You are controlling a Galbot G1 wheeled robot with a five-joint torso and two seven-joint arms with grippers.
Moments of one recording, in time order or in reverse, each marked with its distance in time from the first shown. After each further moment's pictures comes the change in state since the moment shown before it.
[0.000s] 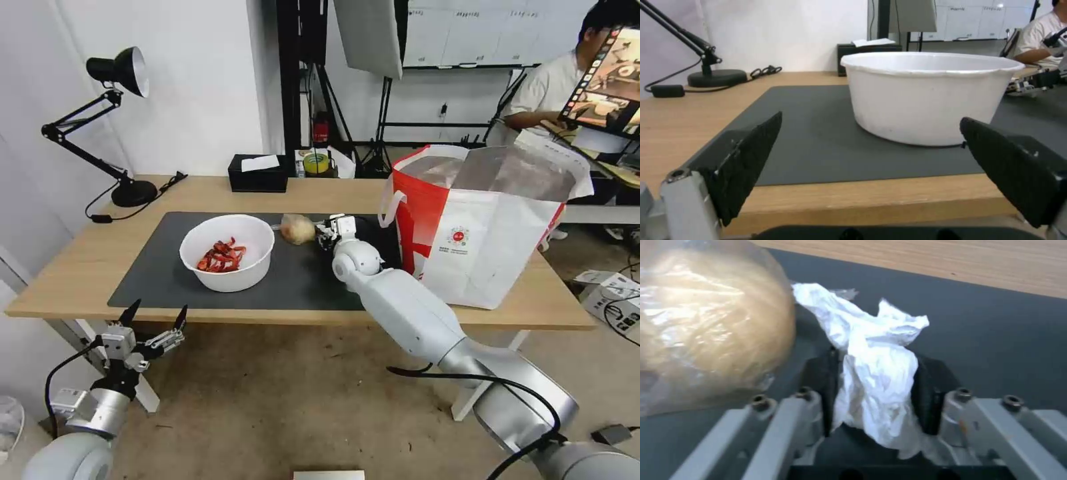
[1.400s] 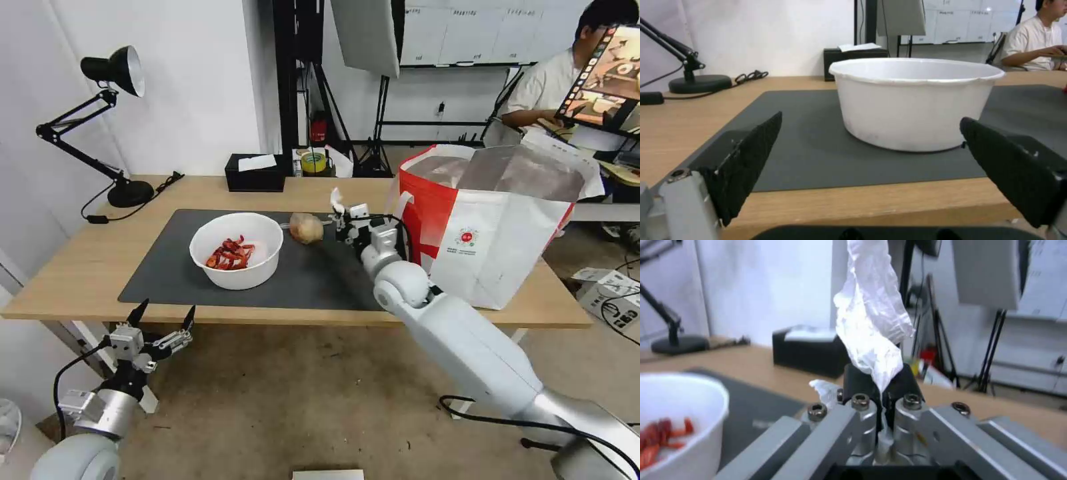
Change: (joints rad) left arm 0.003 -0.008 0.016 -0.029 0.017 0.005 -0.004; right arm -0.222 -0.281 0.092 0.502 -0.159 0.376 -0.224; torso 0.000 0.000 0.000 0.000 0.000
